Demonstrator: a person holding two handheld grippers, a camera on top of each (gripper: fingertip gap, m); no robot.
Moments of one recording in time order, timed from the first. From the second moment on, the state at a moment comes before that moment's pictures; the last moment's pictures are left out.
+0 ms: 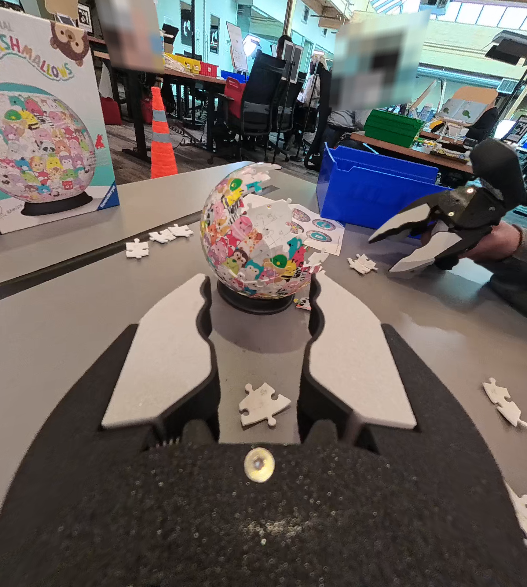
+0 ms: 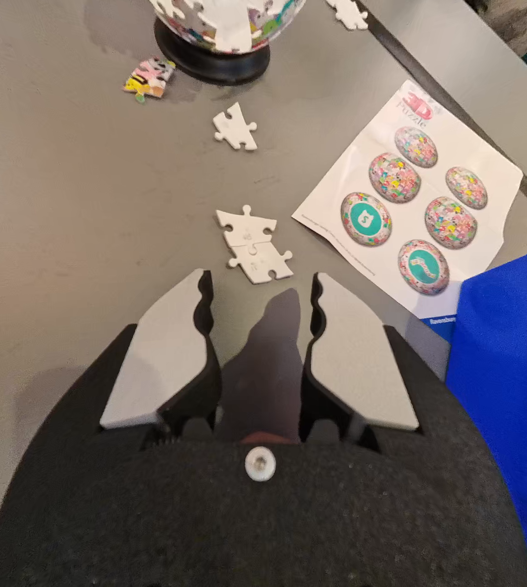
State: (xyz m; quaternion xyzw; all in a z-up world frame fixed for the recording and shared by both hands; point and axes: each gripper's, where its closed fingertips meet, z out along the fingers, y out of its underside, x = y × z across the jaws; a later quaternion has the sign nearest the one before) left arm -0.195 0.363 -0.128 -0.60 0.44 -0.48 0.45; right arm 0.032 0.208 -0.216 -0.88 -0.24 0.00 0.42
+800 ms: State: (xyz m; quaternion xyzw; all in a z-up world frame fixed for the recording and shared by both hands) left arm -0.182 0.344 -0.143 -0.59 0.52 -0.44 0.44; right arm 0.013 0.220 -0.214 -0.88 -0.23 0.11 0.41
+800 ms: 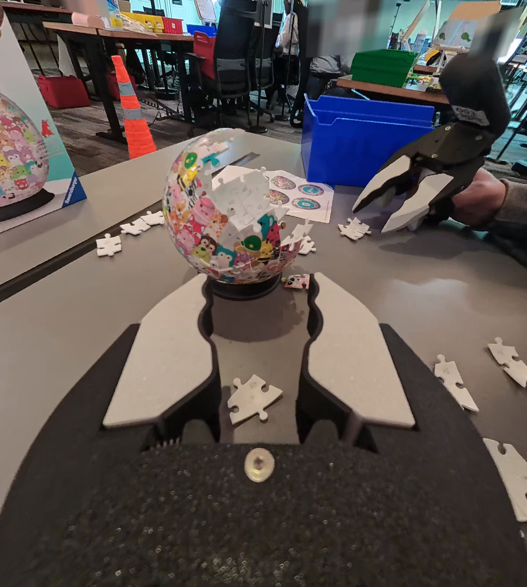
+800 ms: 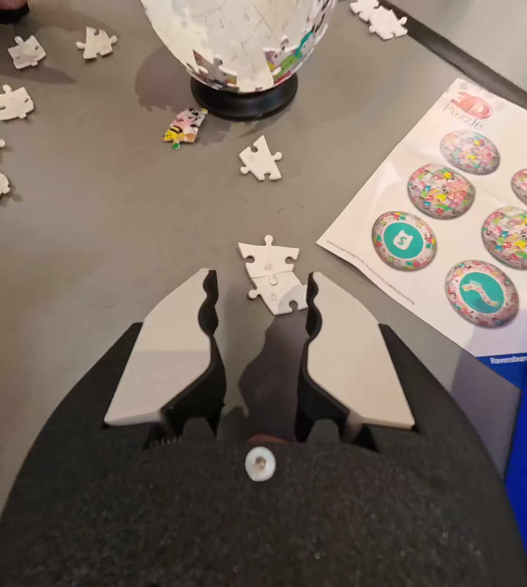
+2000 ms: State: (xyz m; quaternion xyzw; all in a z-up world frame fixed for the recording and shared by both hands) left arm -0.181 0.337 -0.149 -0.58 0.55 -0.40 0.45; right arm -0.090 0.199 -0.191 -0.81 -0.33 0.11 0.47
